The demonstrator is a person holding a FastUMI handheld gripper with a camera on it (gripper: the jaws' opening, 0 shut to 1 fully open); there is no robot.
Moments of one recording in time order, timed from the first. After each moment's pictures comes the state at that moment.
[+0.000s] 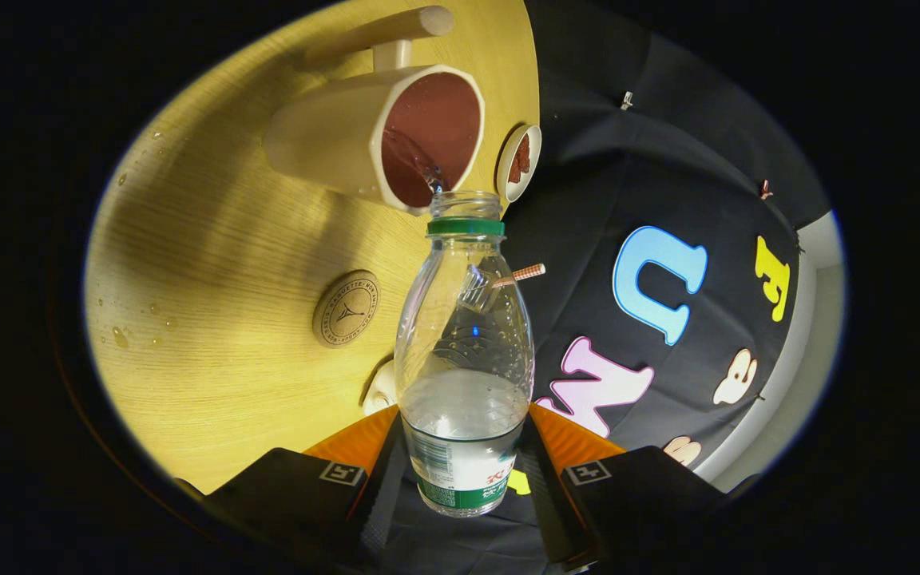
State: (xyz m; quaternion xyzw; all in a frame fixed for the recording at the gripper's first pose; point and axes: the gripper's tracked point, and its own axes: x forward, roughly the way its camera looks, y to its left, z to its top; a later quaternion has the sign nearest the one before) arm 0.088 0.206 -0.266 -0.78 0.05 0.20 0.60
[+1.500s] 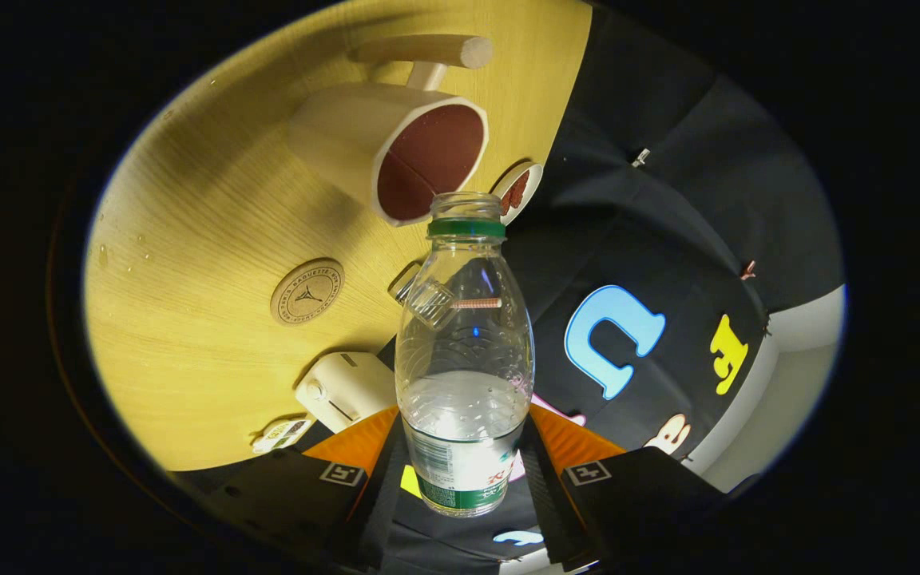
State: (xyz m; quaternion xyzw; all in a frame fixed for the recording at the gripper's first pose) arm 0.090 0.235 -0.230 -0.85 -0.05 0.20 0.49
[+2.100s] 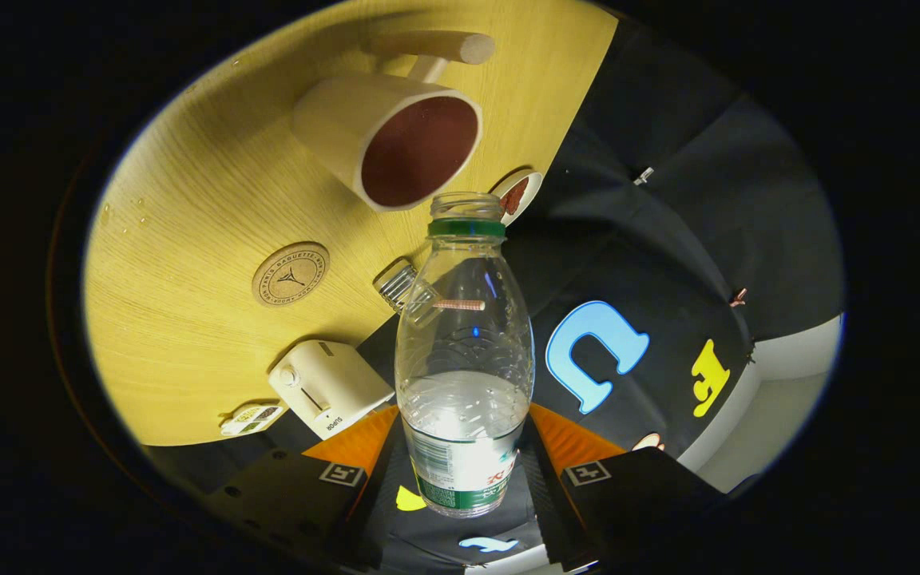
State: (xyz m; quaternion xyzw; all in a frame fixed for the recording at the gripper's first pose) arm 0.095 0.241 -0.214 -0.86 -0.07 0.20 0.47
